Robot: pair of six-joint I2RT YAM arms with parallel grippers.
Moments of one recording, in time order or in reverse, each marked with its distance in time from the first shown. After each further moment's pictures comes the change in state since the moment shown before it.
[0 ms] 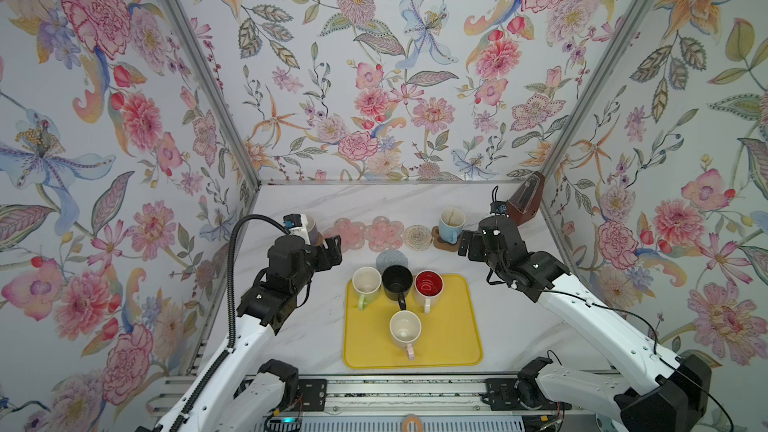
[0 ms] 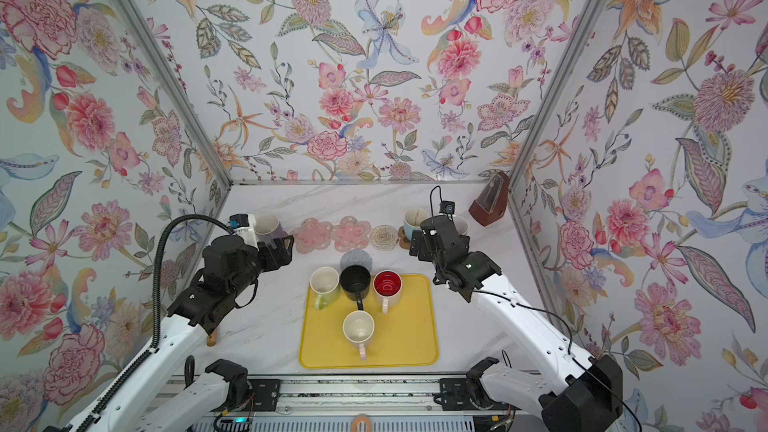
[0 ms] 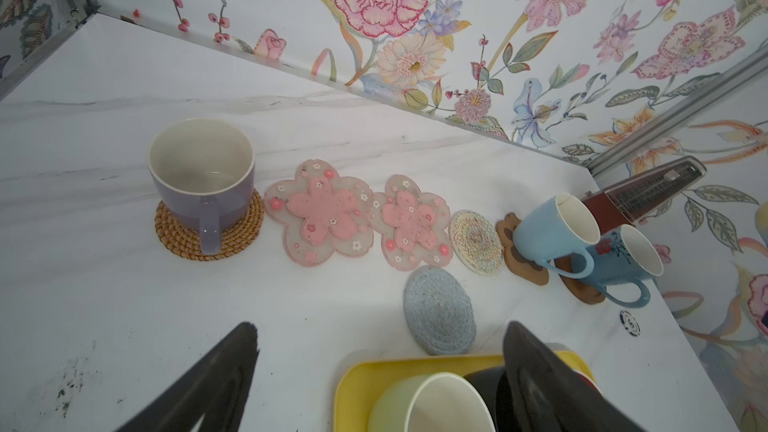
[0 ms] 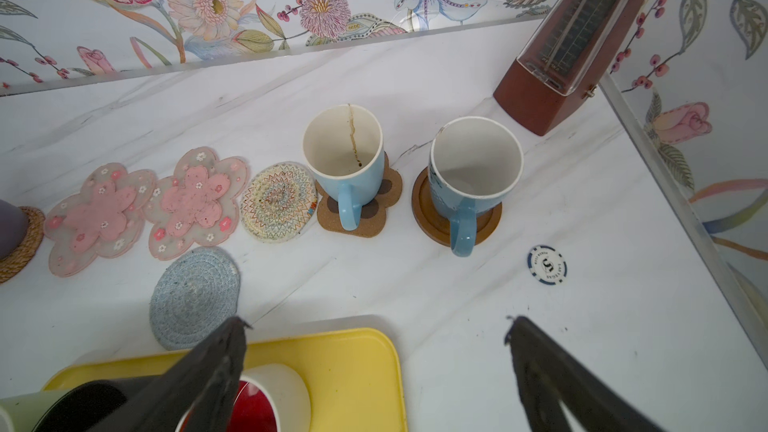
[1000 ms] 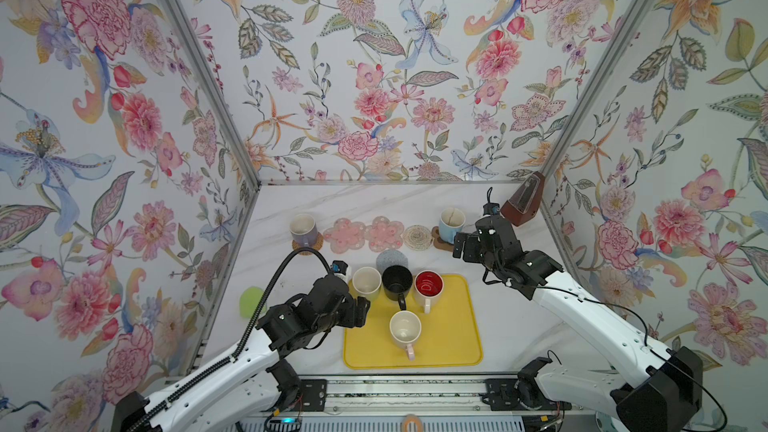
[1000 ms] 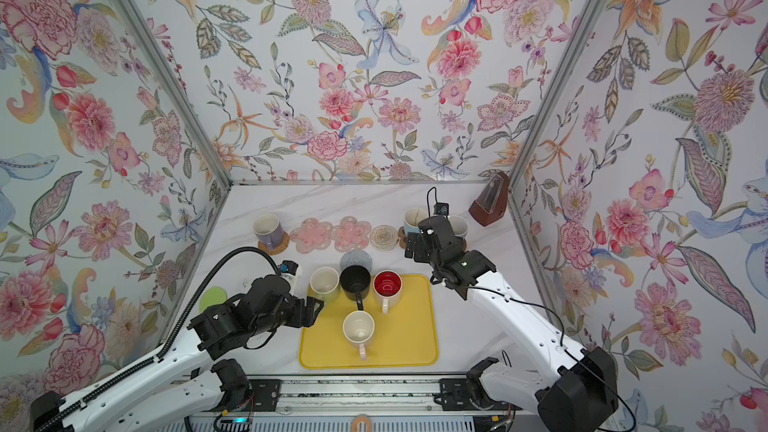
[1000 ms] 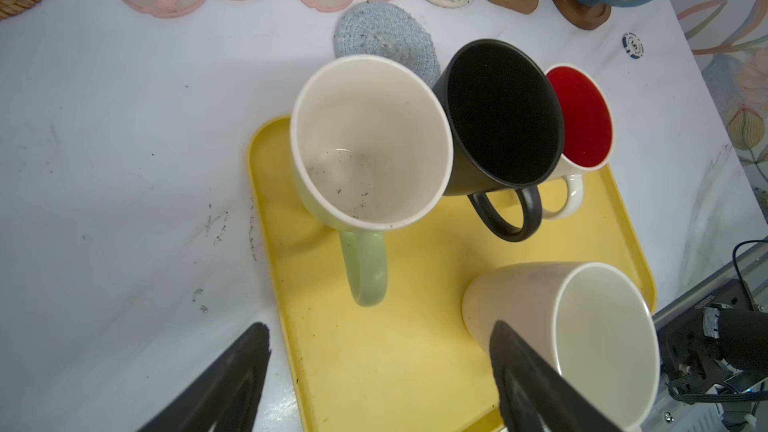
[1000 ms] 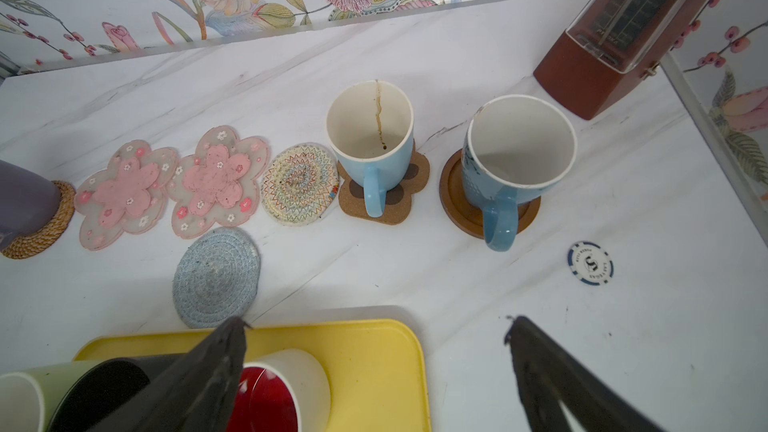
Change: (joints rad) left arm -0.469 -0.004 -0.134 -0.273 -0.027 -0.128; right arm -0.012 0.037 -0.019 0.039 -0.093 0.002
